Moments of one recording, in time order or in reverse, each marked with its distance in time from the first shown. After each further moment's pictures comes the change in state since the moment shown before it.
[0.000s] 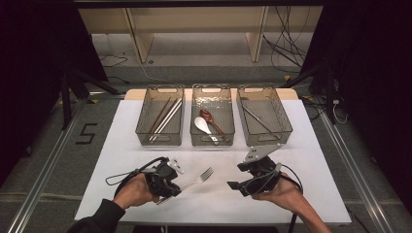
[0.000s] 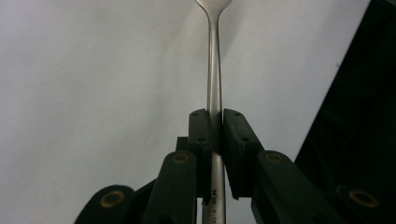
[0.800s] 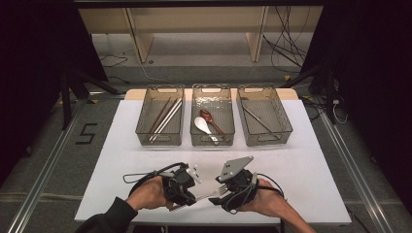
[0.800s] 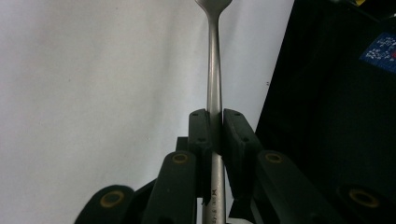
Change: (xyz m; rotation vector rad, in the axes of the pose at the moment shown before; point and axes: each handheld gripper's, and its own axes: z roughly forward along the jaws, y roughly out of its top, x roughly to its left) left arm -0.028 0.028 0.007 0.037 -0.107 0.126; right arm 0.038 0.012 0.035 0.053 0.107 -0.197
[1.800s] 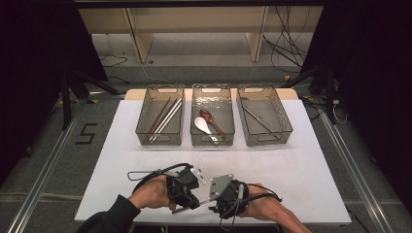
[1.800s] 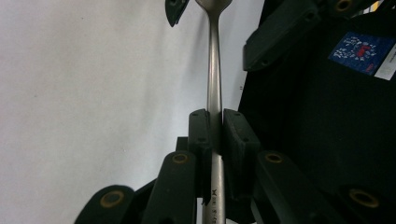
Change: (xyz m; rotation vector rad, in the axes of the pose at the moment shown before) left arm -0.006 0.009 0.002 0.001 -0.080 0.006; right arm 0.021 -0.003 0.028 0.173 -0.048 -0.238
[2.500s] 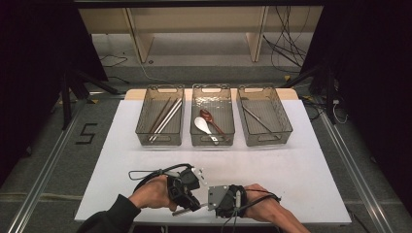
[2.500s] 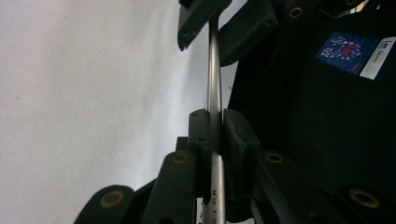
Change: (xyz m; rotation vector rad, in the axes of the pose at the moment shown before) left arm -0.001 0.002 0.001 0.012 -0.041 -0.005; right arm 0.010 -0.001 0.006 0.044 -0.051 -0.161
